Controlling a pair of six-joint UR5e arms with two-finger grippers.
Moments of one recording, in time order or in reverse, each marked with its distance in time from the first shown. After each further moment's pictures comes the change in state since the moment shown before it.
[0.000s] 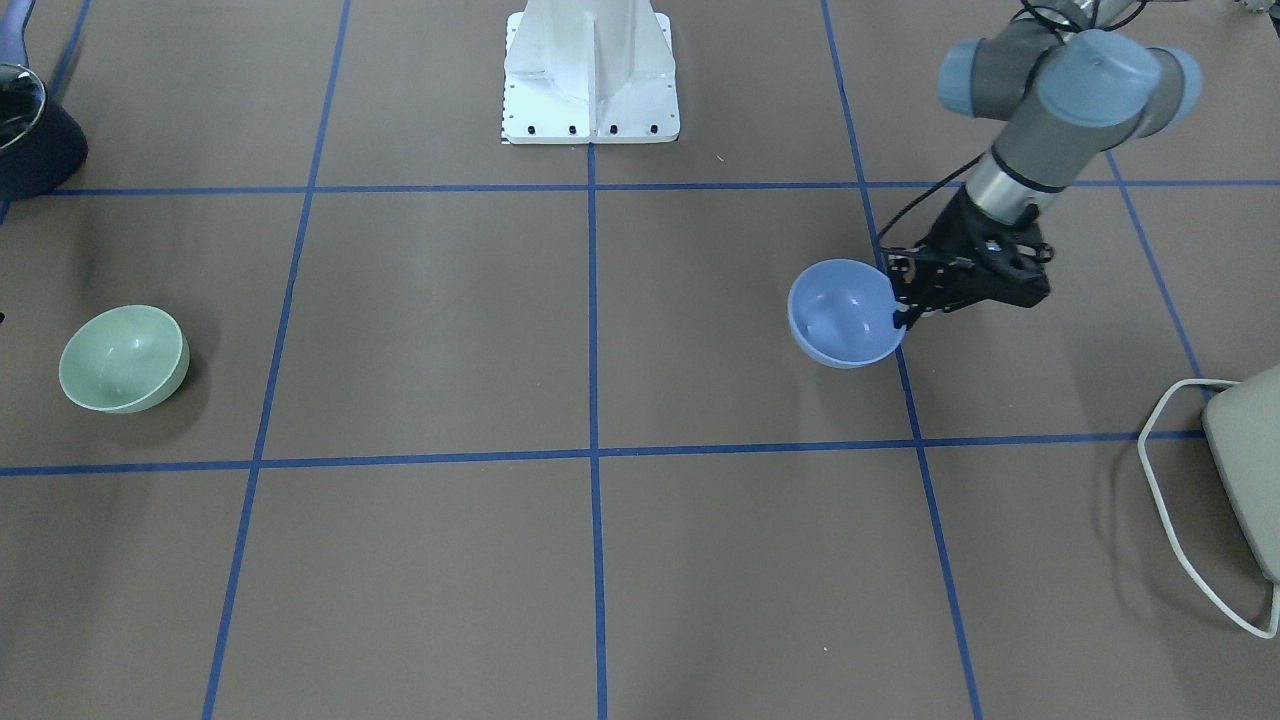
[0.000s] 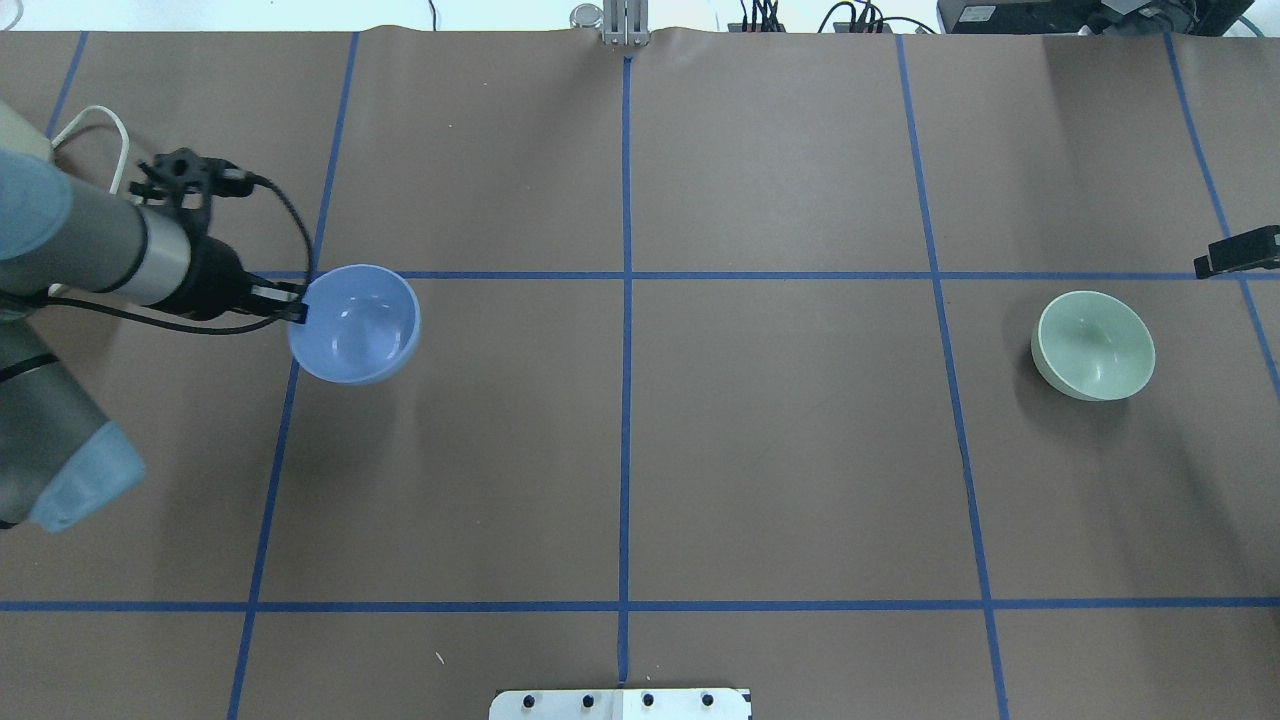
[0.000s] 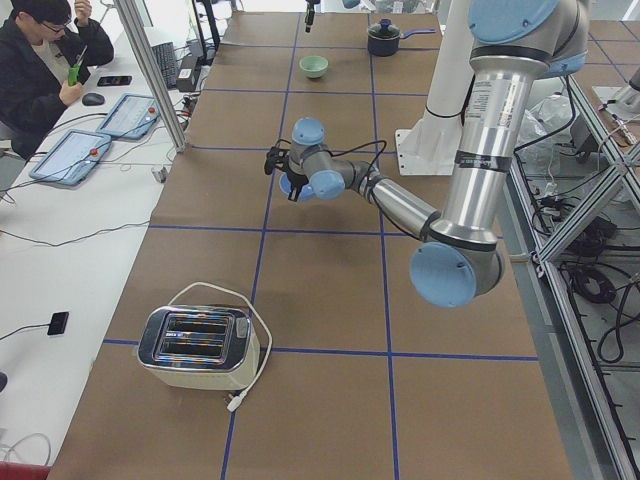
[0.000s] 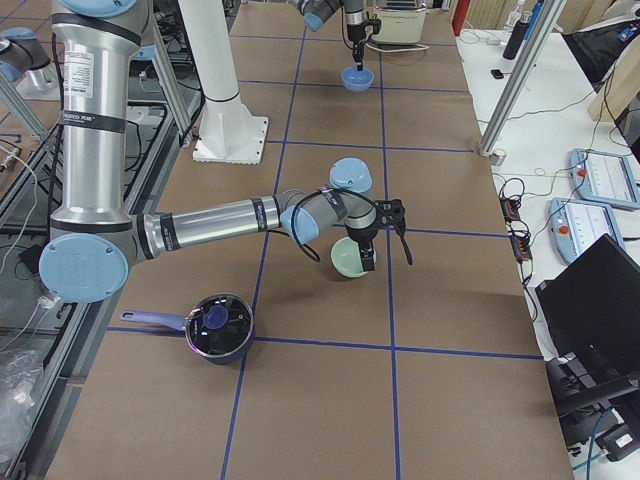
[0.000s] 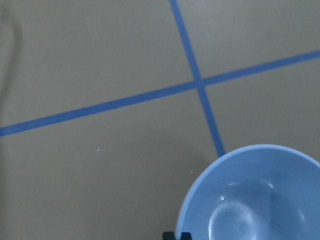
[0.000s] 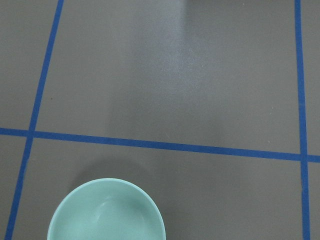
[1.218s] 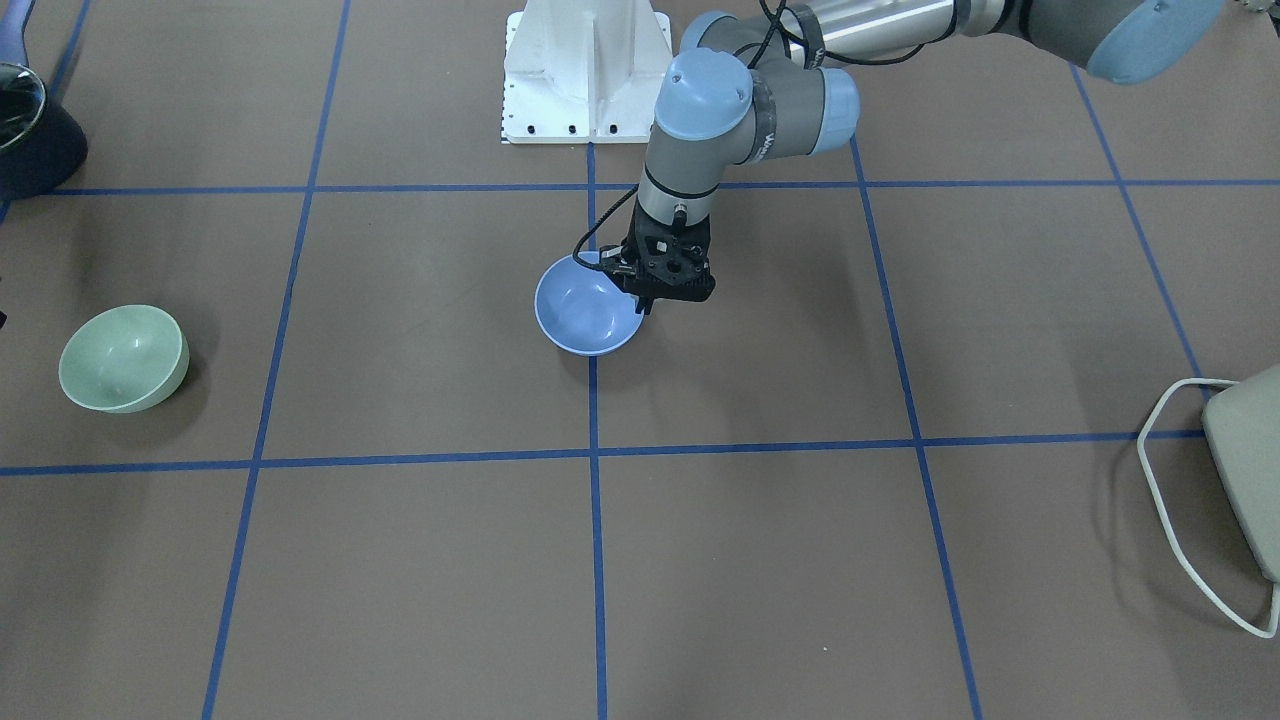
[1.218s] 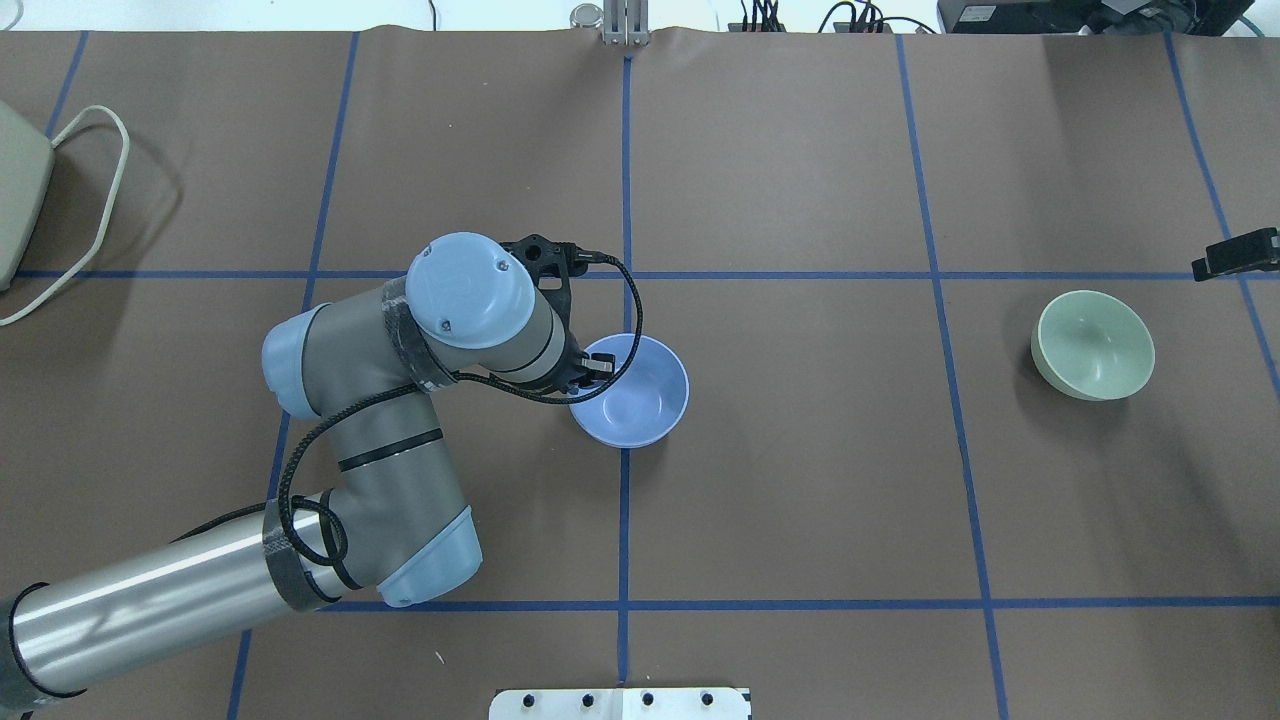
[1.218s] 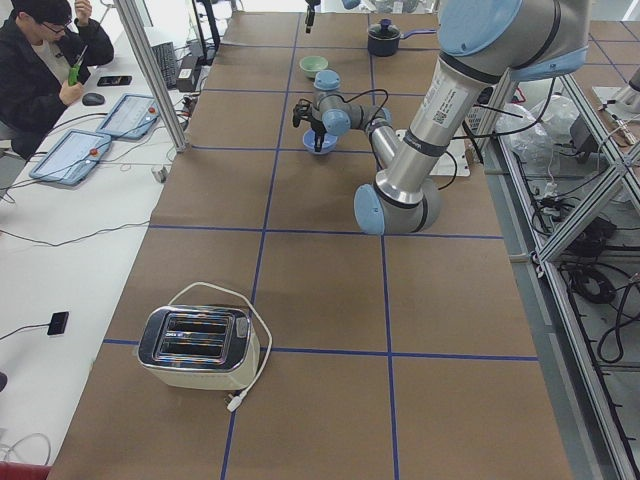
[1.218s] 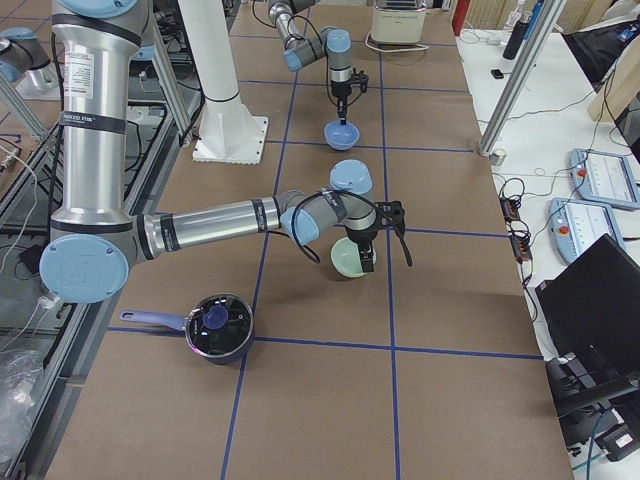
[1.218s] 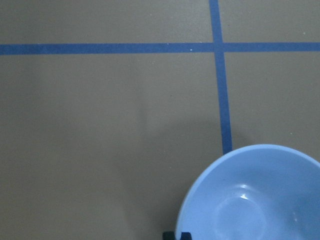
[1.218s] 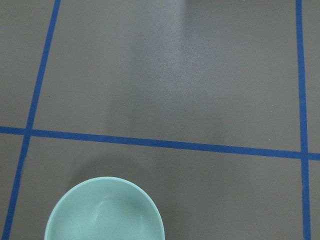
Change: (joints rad) left arm 0.287 -0.420 0.236 0.178 0.196 -0.259; right arm -0.003 0.000 -0.005 -0.001 -0.001 0.001
